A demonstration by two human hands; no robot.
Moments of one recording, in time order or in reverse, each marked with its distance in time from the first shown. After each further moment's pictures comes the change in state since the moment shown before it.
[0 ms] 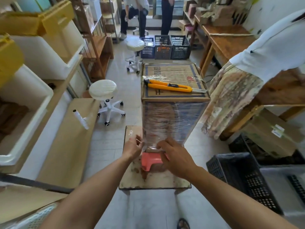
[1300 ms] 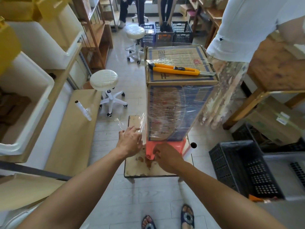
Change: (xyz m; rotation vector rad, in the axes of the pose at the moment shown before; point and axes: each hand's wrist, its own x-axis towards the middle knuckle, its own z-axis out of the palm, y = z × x) left_hand -0.017 -0.032 -0.024 0.713 -0.068 0.351; right_hand -0.002 -0.009 0.077 0.140 -0.327 0.325
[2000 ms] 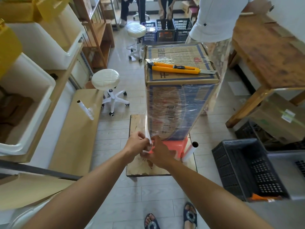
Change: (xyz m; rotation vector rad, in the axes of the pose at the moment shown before) left_hand -0.015 0.038 -0.020 -1.133 -0.158 -0.518; right_hand 0.018 -0.024 0.014 0.371 -0.002 0.132
